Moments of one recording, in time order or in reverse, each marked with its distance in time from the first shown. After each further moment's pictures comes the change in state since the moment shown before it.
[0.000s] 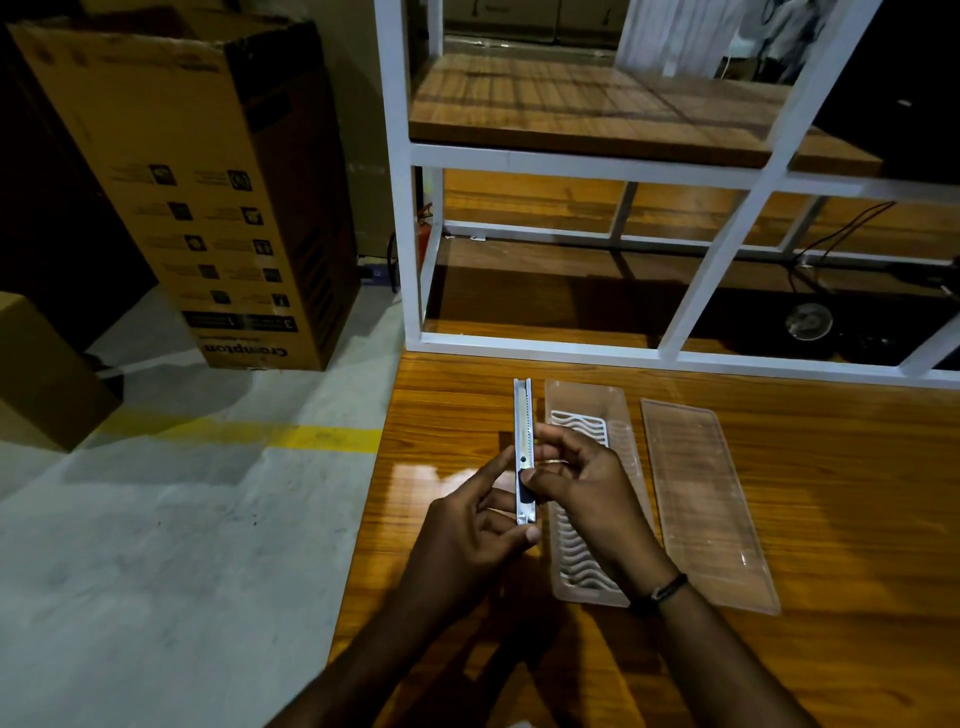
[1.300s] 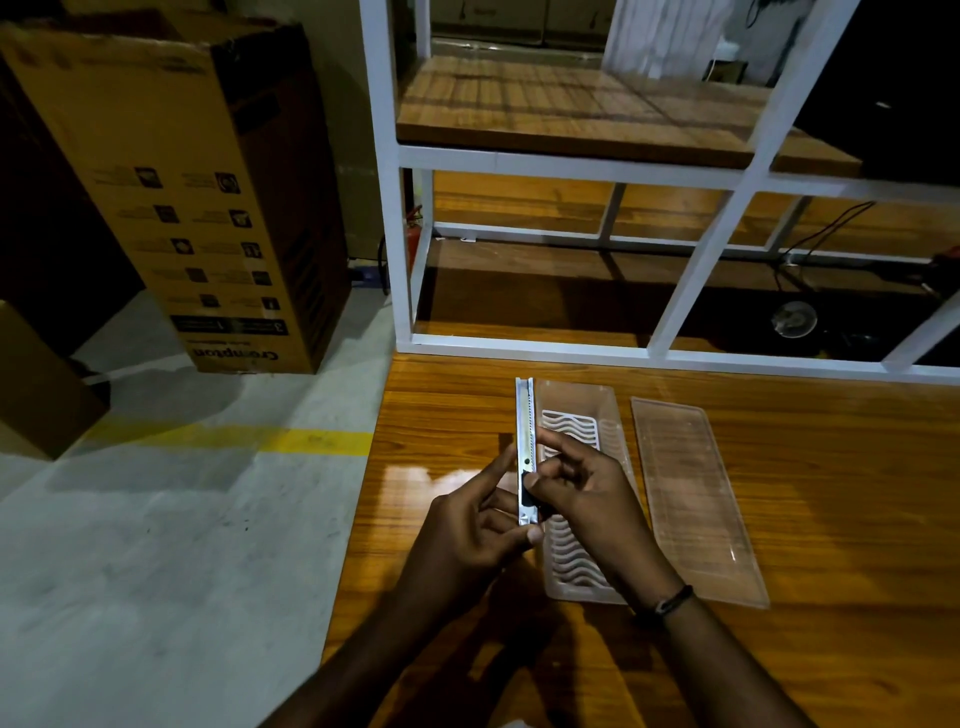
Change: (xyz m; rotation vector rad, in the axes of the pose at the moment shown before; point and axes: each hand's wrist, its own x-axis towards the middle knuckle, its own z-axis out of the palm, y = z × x) left_hand 0.002 0.002 0.005 -0.043 -0.067 0.047; right_hand -0.010 0.005 -0.009 -0.069 0.026 -0.036
